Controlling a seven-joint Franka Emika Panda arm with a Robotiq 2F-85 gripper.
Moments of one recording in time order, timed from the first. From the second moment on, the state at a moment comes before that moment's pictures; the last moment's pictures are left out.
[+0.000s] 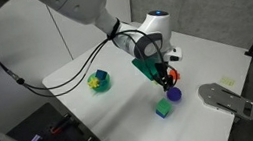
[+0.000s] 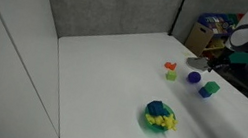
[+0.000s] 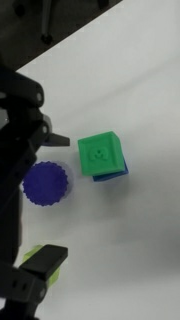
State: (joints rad) arm -0.18 0.50 -0.16 -1.97 -0.05 2.47 0.14
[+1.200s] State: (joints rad) arm -0.30 0.70 -0.12 -1.97 0.02 2.73 -0.06
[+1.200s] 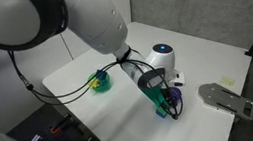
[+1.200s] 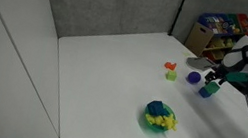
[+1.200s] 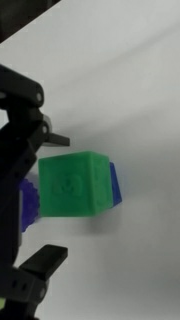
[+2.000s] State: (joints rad) arm -0.31 0.72 -0.06 -1.97 0.02 2.86 -0.09
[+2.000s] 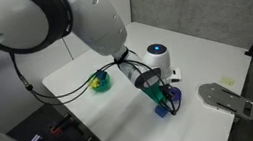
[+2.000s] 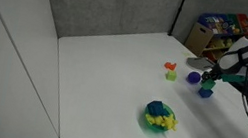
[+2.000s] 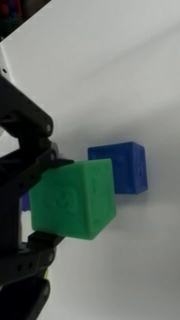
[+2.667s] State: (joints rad) arm -0.16 0.49 0.03 -2.16 0.02 2.86 -0.07
